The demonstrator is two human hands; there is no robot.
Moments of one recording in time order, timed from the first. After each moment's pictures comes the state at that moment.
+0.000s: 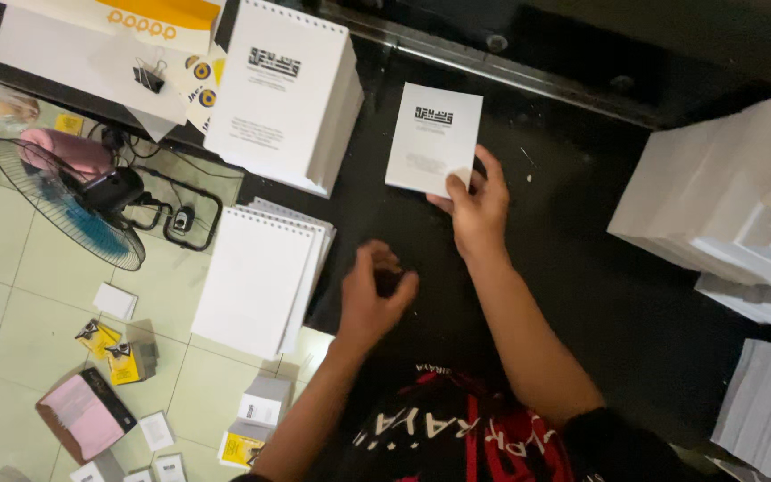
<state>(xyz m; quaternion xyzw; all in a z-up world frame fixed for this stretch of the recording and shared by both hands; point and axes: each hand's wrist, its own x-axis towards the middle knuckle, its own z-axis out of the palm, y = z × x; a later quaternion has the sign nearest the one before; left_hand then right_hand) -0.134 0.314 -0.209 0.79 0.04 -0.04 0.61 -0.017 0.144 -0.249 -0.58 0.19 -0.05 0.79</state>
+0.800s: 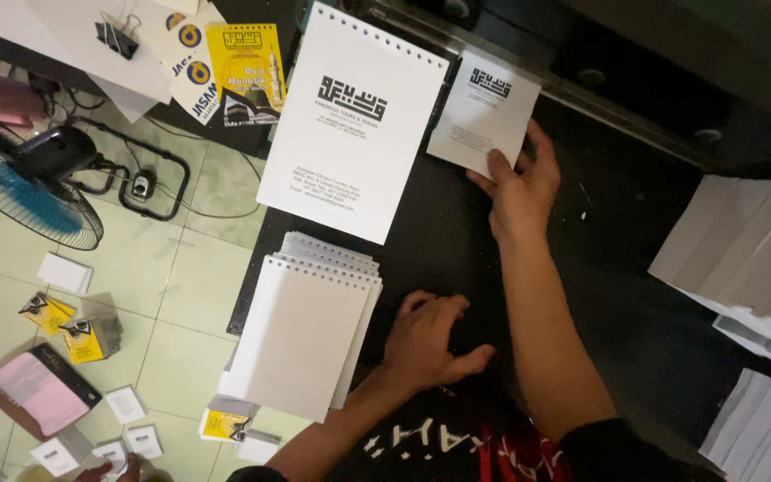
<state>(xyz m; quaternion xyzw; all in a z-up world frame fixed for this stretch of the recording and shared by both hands) -0.113 0.328 -0.219 0.81 -0.13 -0.06 0.57 0.073 0.180 -0.241 -0.65 0.26 -0.06 0.71</state>
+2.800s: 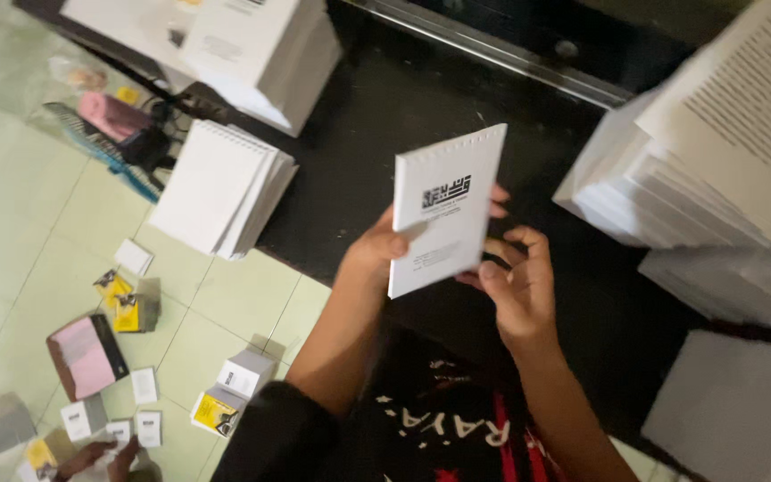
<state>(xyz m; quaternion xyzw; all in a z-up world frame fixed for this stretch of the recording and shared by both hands) -0.153 0.155 -0.123 0.29 -0.23 -0.18 0.91 -0.215 -0.018 -0.170 -0.53 0.04 0.04 0.85</state>
